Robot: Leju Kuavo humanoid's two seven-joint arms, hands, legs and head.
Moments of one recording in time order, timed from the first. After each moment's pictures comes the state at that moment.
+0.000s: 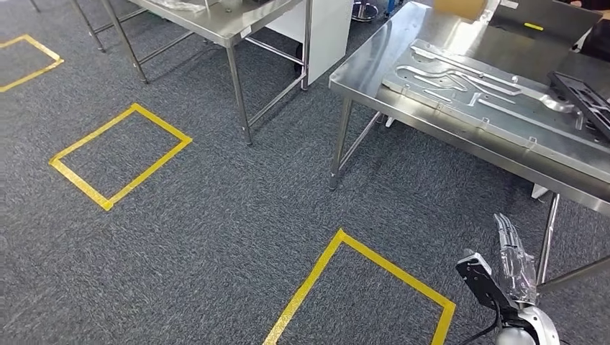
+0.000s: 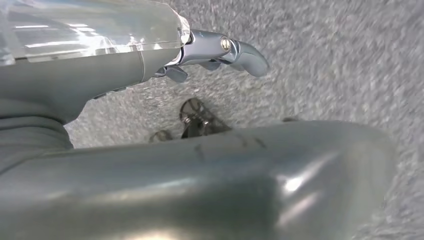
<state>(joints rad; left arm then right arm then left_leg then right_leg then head) -0.08 -0.11 1.19 -0.22 -0.55 0.10 -0.27 0.12 0.00 -0.55 -1.46 0.77 -0.14 -0.41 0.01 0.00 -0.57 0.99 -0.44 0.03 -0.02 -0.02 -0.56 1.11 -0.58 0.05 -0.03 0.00</state>
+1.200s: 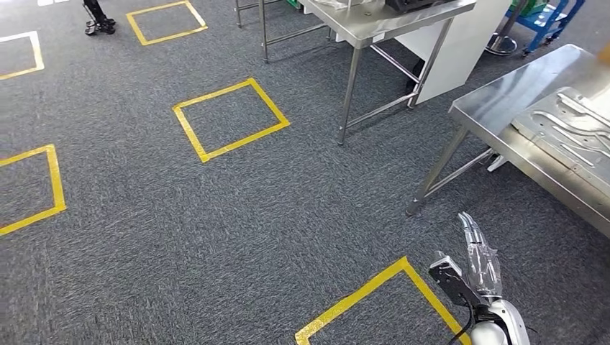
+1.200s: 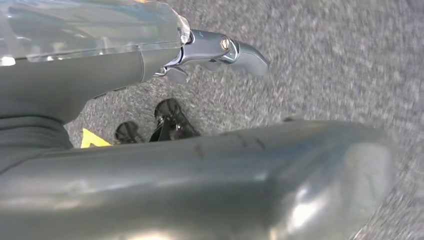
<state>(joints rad) -0.09 -0.09 1.27 -0.22 -0.41 0.14 -0.32 0.08 -0.10 -0.29 -1.31 0.65 -0.29 -0.44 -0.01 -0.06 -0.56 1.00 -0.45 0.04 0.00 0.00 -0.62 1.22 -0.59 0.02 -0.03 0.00</state>
